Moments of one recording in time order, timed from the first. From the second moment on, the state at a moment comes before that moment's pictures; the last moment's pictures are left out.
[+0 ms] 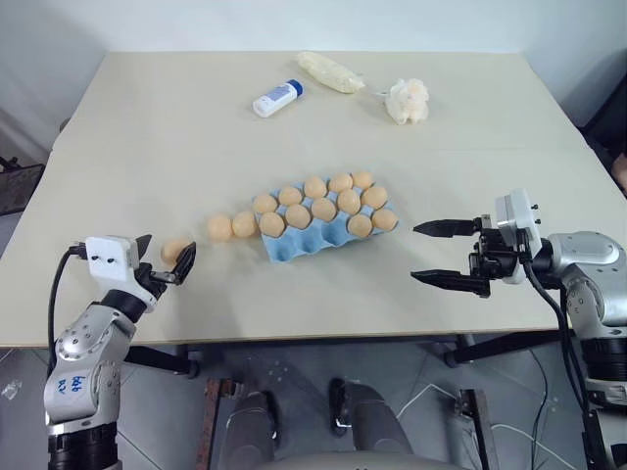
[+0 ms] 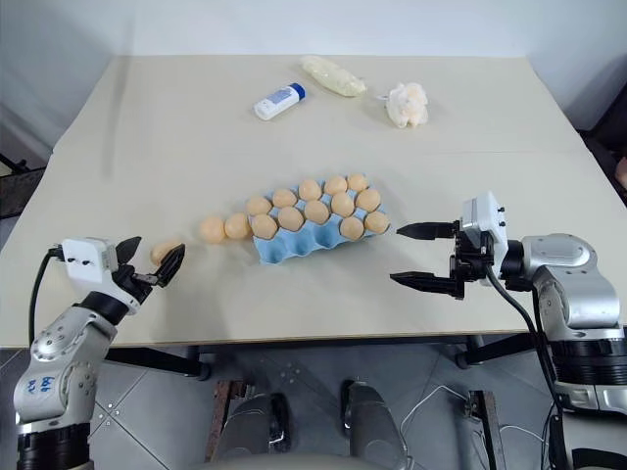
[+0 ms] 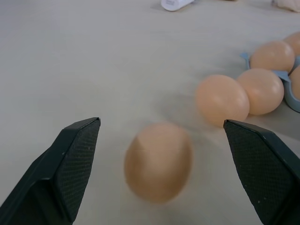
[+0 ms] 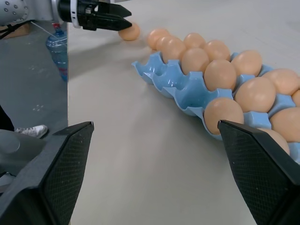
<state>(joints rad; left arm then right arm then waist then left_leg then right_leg) -0.03 0.43 0.35 -0.18 -0.38 0.35 -0.31 -0.39 -0.78 -0.11 0.03 0.54 0.32 1.37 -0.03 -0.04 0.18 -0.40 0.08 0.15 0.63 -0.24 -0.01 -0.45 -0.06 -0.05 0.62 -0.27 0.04</state>
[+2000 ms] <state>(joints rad) -0.89 0.17 -0.11 0.72 -0.23 0.03 -0.96 -0.08 -0.75 -0.25 -0.21 0.62 0.26 1.13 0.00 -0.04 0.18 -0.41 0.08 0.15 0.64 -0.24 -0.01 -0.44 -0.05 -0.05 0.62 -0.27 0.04</state>
